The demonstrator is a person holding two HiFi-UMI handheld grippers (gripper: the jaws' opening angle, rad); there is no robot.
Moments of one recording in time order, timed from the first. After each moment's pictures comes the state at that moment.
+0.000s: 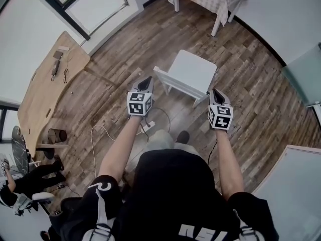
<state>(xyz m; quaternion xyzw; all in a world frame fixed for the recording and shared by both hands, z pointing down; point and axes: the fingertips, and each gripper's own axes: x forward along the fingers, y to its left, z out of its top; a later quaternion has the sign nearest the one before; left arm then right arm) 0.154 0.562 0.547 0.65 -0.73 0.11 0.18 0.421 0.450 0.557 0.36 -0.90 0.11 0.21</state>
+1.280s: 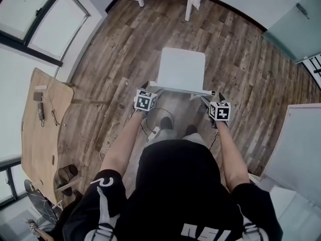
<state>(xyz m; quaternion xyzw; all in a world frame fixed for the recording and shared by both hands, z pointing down) 0.097 0.466 0.719 0.76 -0.53 0.26 0.29 0.386 0.435 0.713 0.44 -0.80 0.25 0.31</state>
